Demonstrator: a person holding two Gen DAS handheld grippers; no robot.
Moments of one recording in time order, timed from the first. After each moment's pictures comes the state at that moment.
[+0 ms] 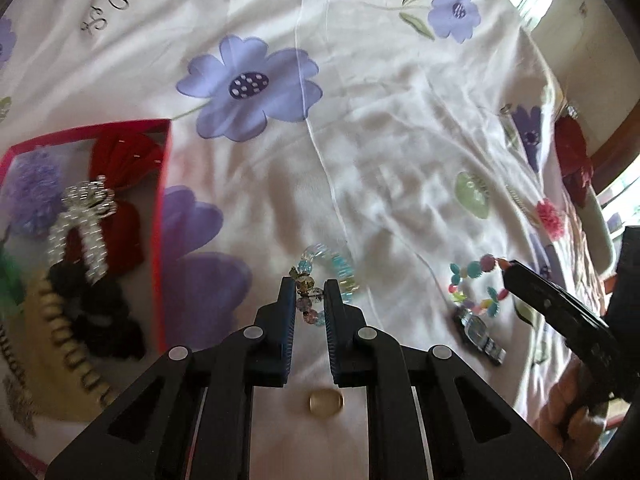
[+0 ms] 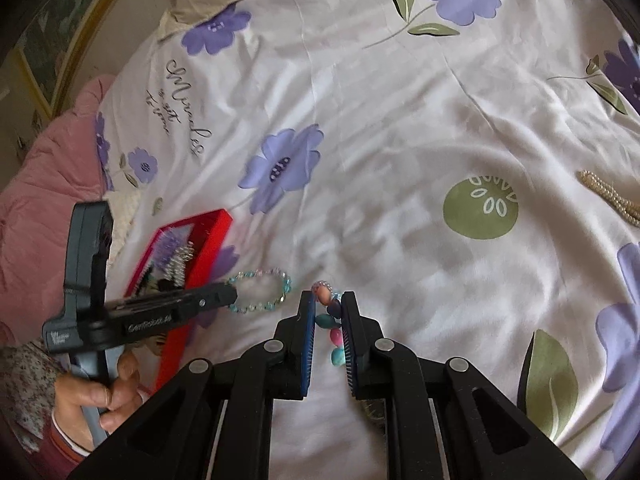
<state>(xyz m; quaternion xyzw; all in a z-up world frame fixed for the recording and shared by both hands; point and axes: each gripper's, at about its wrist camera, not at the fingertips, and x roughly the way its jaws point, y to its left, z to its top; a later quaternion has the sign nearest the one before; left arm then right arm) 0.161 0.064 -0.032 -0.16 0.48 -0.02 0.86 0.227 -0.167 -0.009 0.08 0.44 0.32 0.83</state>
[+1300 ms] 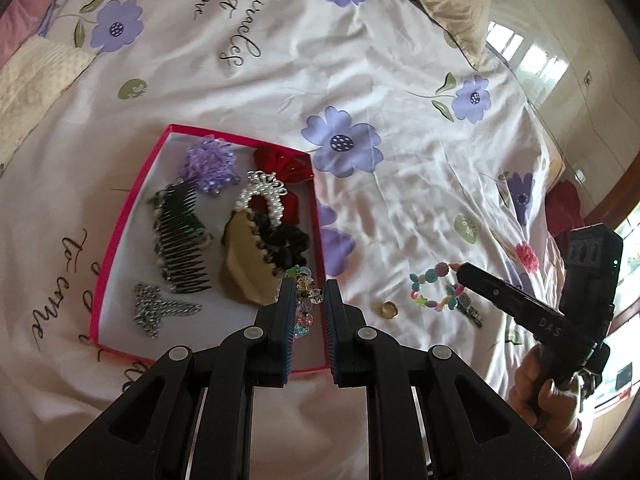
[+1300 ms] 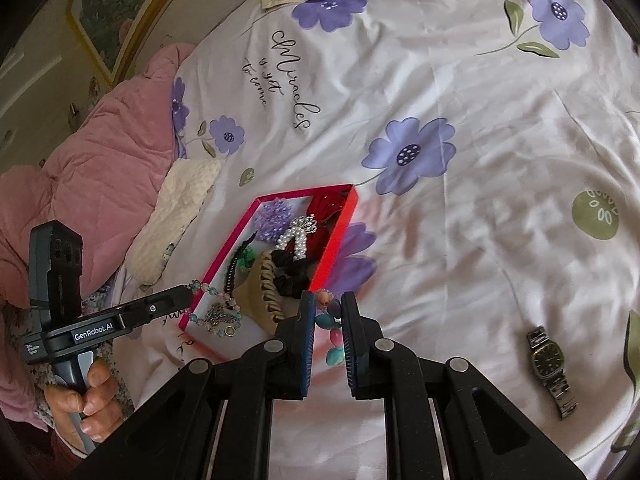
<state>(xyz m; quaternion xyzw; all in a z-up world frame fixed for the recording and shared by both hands) 0.019 0.150 0.023 -0.22 0.40 0.05 0.89 0.148 -0.079 0.025 0.06 0.43 0.42 0.80</state>
